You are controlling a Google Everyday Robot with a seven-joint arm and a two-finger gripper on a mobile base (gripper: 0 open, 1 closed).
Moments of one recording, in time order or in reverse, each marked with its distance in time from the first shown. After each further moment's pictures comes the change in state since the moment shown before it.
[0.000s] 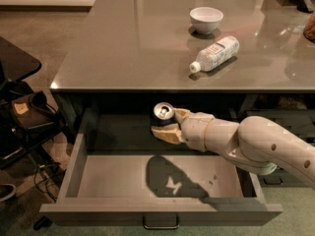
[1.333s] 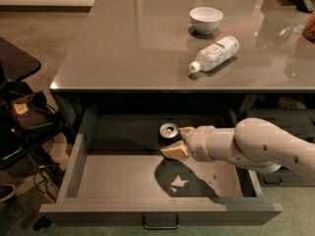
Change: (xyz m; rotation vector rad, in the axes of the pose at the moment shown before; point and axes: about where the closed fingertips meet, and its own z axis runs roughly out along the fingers) arm 0.080 0.007 -0.006 -0.067 0.264 0.050
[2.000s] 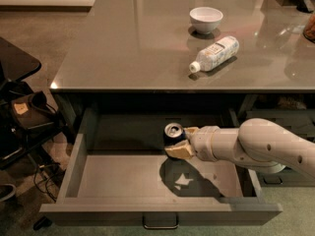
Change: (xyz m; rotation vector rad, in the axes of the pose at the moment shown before) arm 0.013 -0.012 -0.006 0.023 0.018 0.026
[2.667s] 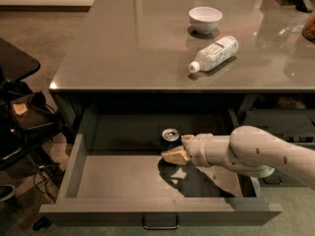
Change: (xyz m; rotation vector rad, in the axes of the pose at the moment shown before) arm 0.034 0.002 0.029 -0.033 0.018 0.111
